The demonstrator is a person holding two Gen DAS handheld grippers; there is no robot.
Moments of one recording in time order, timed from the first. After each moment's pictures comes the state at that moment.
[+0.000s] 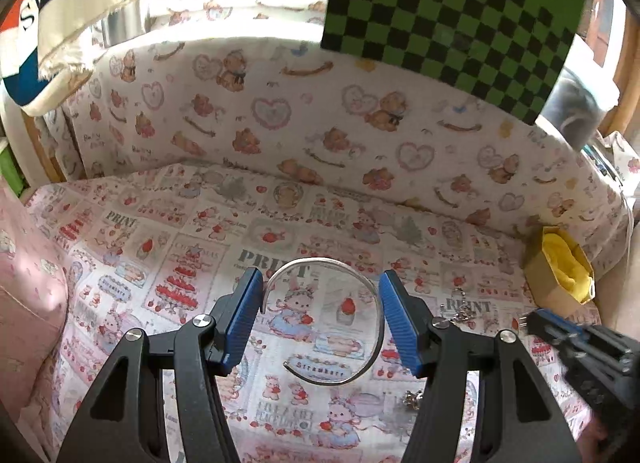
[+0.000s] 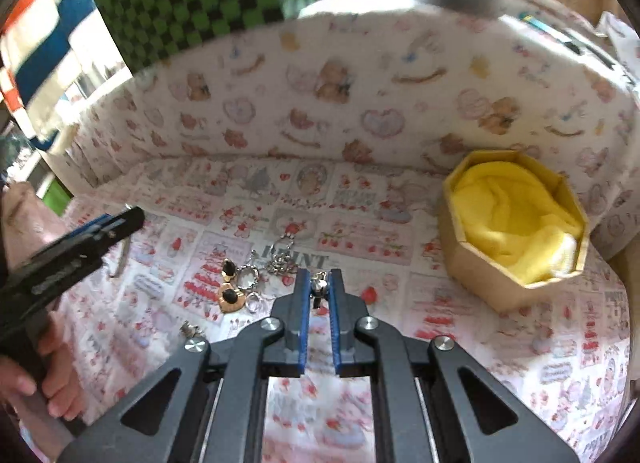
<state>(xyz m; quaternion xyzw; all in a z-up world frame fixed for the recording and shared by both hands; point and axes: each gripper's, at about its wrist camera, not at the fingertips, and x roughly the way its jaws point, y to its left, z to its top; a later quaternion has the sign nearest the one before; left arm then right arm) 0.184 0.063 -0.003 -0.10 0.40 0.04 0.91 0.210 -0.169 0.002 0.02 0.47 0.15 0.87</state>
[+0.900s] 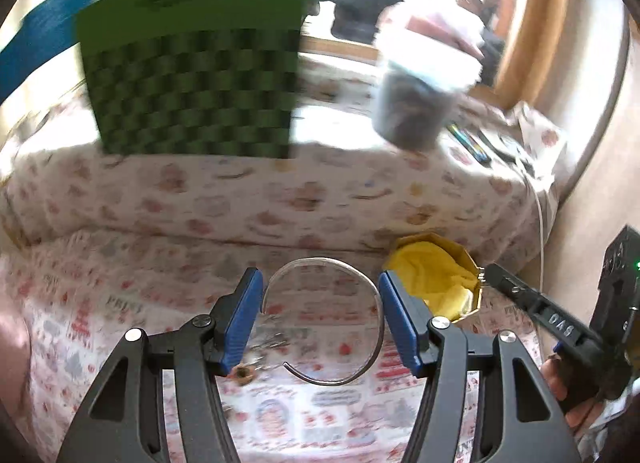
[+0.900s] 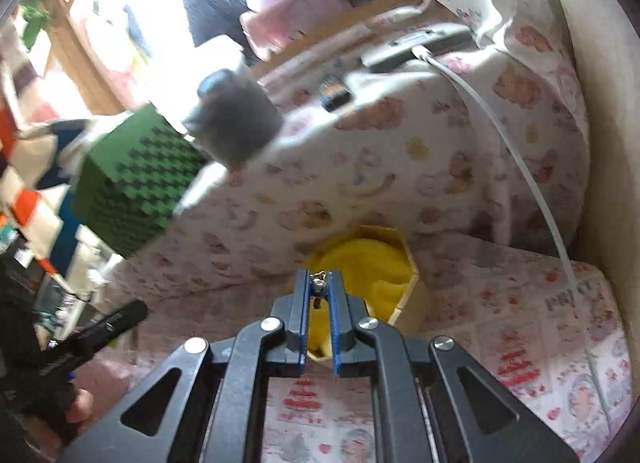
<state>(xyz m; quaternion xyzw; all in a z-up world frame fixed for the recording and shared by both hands) 0.208 -0.093 0.075 -0.05 0.39 -0.07 0.92 0.218 -0.336 0.036 0.23 0.36 0.11 0.90</state>
